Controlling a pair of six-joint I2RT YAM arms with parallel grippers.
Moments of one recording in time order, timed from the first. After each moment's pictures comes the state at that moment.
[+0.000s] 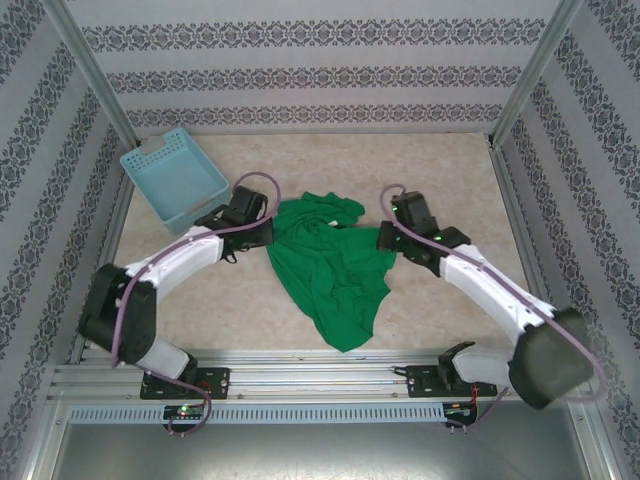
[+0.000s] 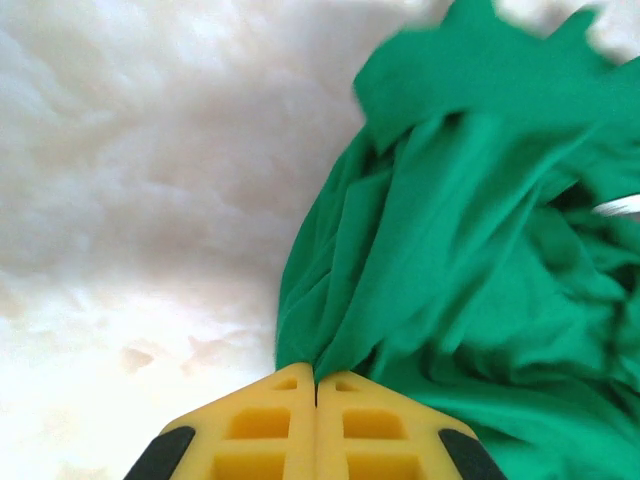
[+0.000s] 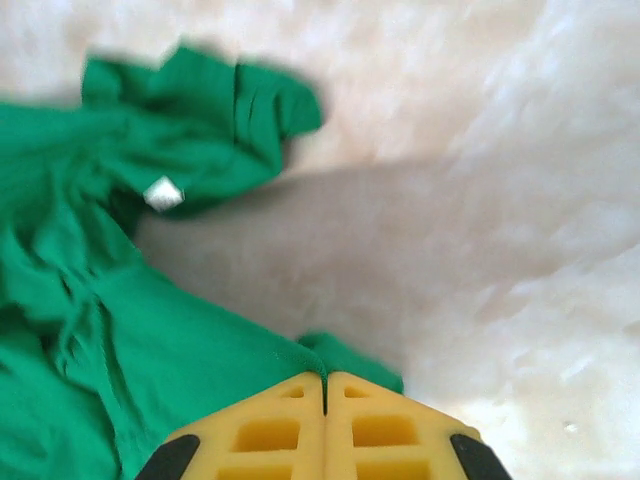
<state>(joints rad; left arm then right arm) -0.41 1.47 0.99 -0.43 -0.06 -0.53 0.41 1.21 0.90 -0.51 0.07 0.50</state>
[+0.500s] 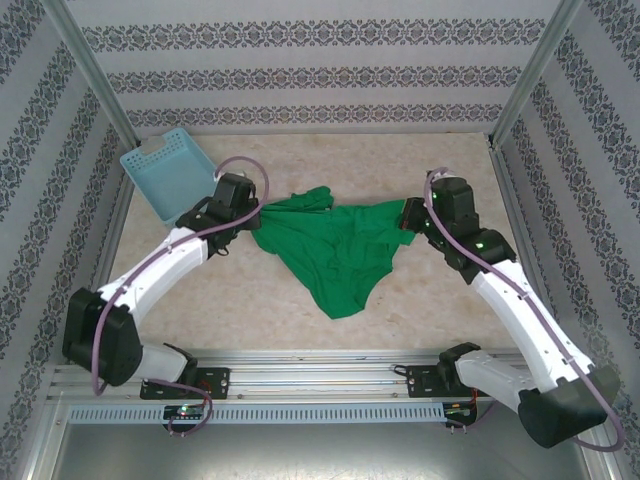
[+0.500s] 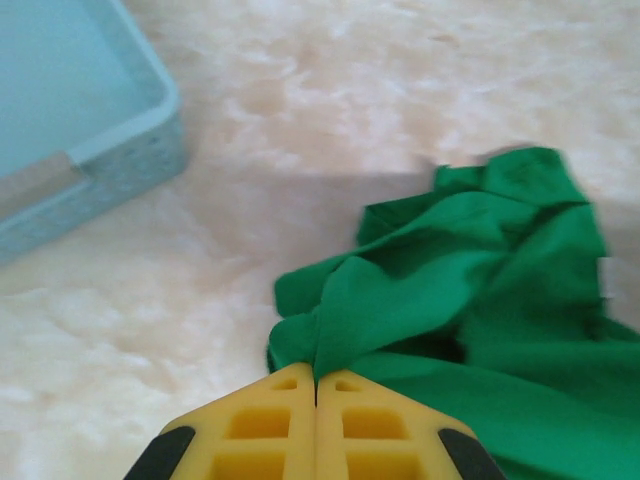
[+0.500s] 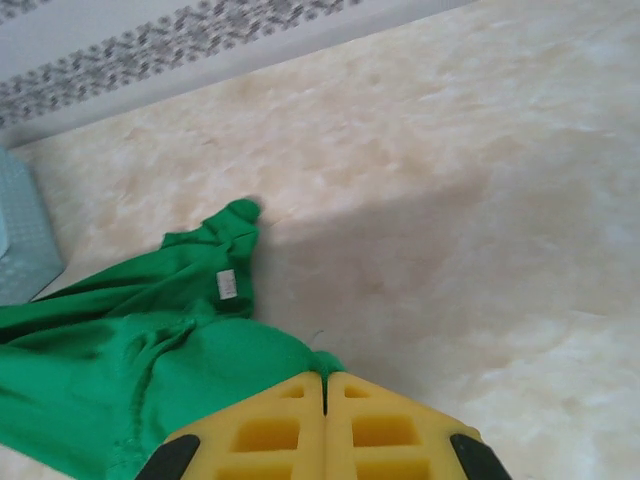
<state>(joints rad) -0.40 1.41 1.11 -0.51 -0.29 -0.44 0.31 1.02 1.02 -0.60 0.07 0.49</state>
